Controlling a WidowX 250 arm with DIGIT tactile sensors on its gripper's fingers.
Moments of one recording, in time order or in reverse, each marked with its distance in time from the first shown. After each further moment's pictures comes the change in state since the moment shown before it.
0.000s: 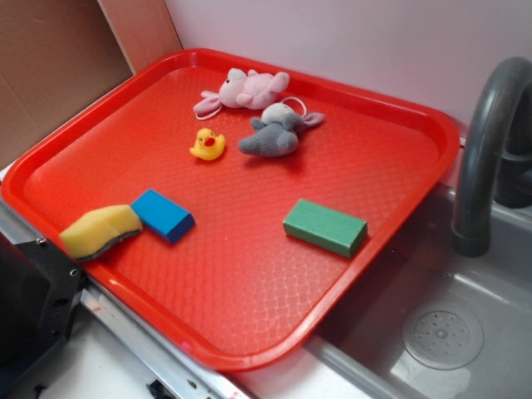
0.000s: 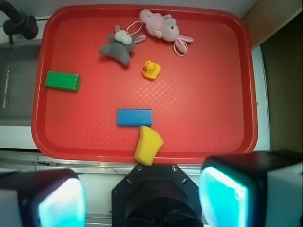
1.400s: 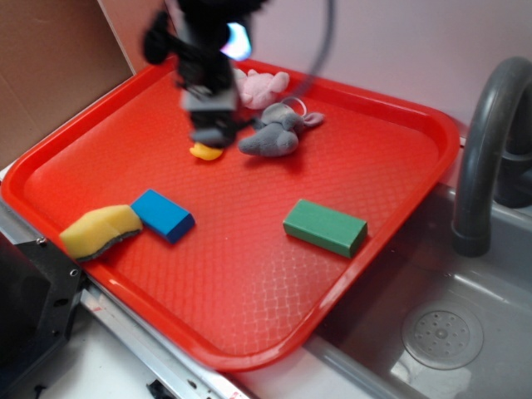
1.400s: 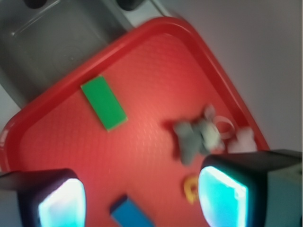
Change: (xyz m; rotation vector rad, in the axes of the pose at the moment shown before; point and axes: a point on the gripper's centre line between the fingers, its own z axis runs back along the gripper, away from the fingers) arm 0.100 -0.119 -0.112 0.191 0.075 -0.975
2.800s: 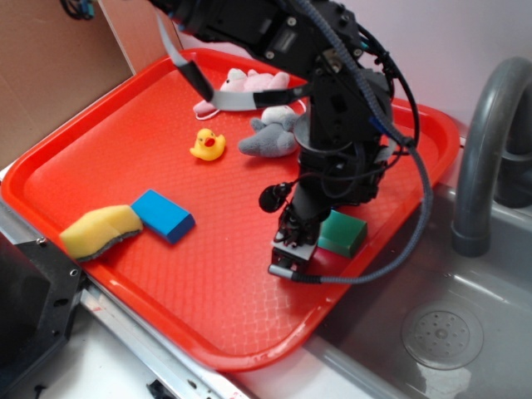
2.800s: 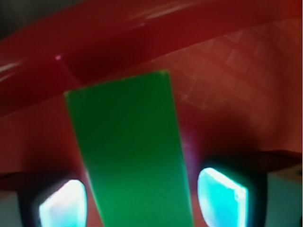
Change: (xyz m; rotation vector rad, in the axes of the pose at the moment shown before) arm 0.034 -0.026 -0.120 -0.147 0.069 -0.262
